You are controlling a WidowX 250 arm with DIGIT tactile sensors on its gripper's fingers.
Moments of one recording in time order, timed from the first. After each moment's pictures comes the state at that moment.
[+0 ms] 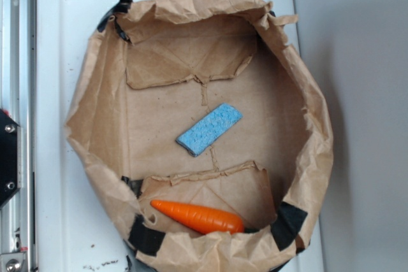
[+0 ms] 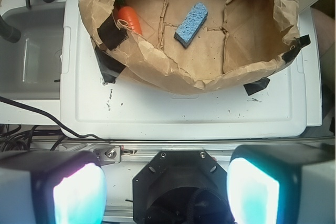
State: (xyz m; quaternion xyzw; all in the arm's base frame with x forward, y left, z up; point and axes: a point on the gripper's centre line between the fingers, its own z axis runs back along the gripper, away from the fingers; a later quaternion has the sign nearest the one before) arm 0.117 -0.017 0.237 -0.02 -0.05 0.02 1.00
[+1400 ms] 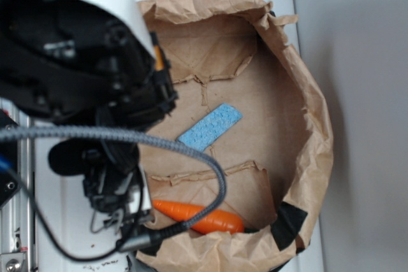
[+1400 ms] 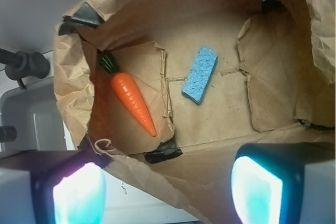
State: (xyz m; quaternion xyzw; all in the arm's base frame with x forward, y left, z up) arm 0.211 0.004 0.195 -0.09 -0.07 0.12 0.99
